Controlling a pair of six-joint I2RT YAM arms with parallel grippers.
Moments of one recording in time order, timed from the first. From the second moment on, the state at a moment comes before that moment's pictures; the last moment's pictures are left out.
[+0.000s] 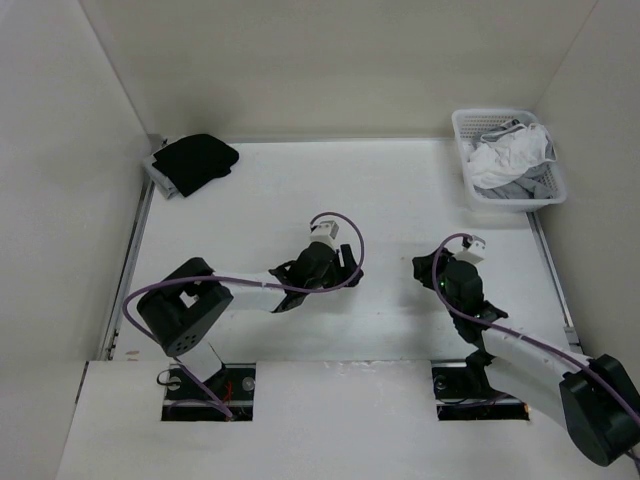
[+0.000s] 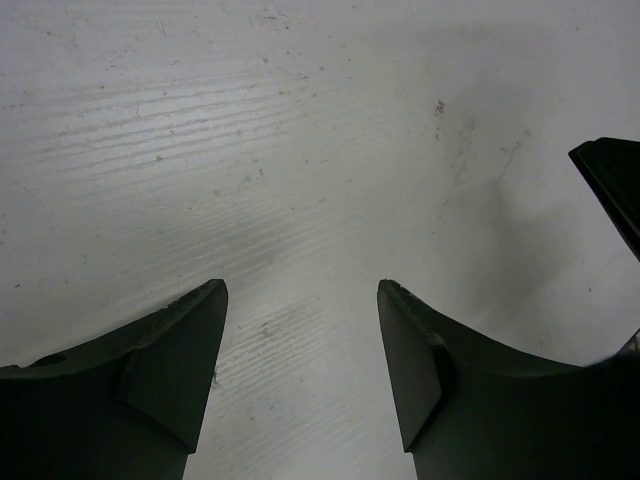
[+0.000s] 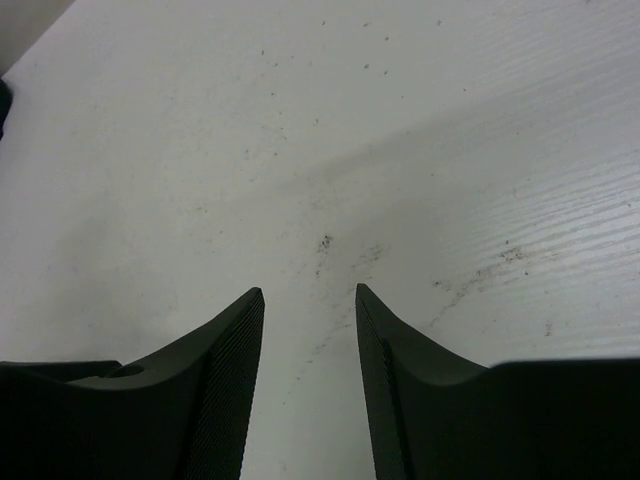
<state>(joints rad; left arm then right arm) -0.89 1.62 0.66 0.42 -0.13 -0.78 0.46 0.91 0.17 0.38 0.32 0.73</state>
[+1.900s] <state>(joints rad) -0.74 1.58 0.46 0.69 -0.02 -0.75 -0.30 2.32 1.99 -0.17 0.18 0.55</state>
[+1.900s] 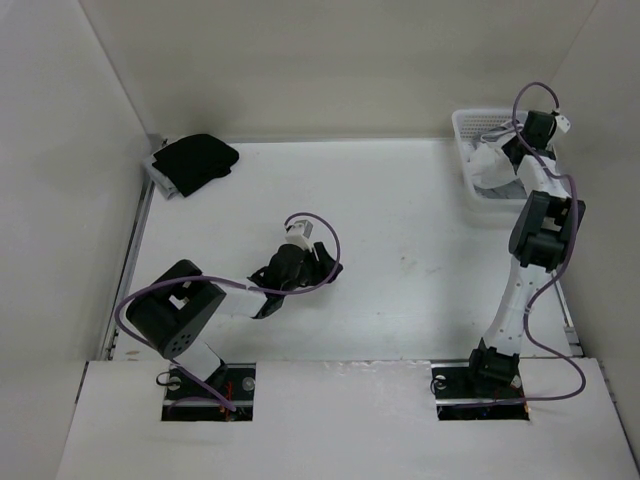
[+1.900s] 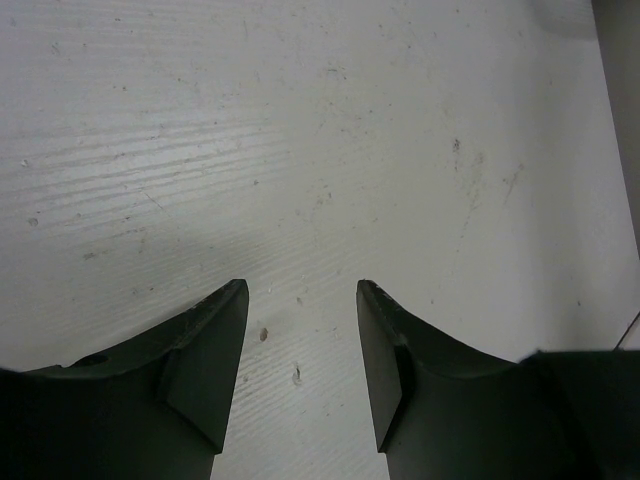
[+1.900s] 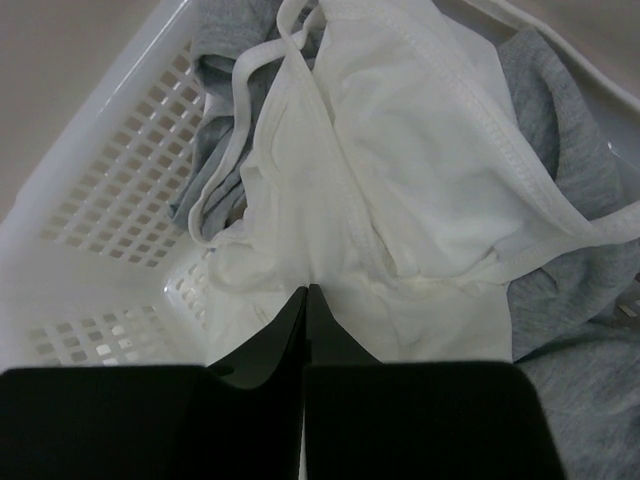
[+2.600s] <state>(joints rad) -0.72 1.54 0.47 0.69 -0.02 -0.76 -0.01 1.34 1.44 0.12 0.16 0.55</state>
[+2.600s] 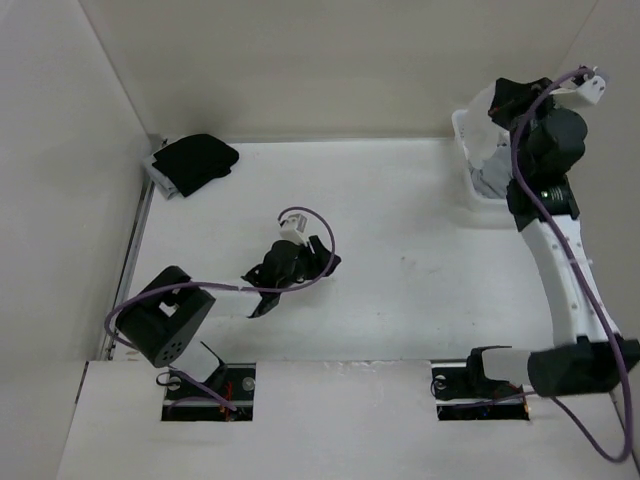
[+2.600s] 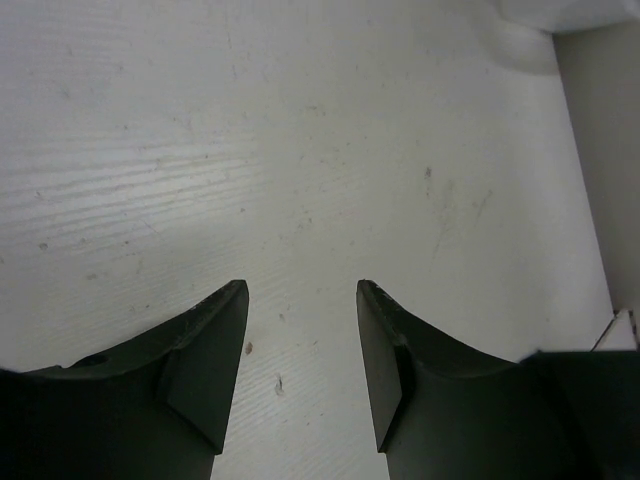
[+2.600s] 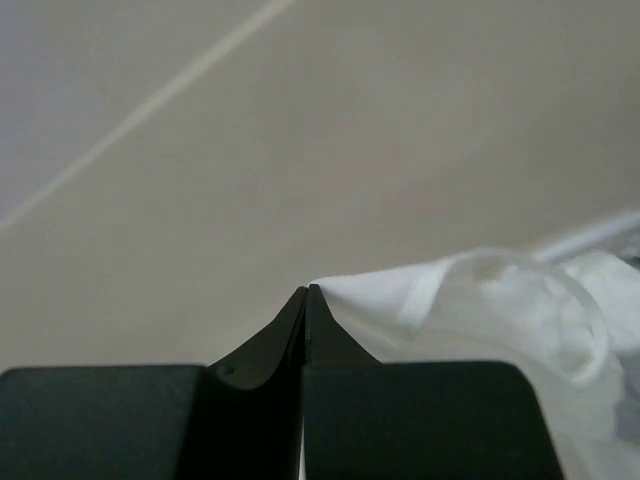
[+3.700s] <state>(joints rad) -0.70 1.02 0.36 0.14 -0.18 -0.68 0.54 1.37 0.77 0.38 0.05 0.69</state>
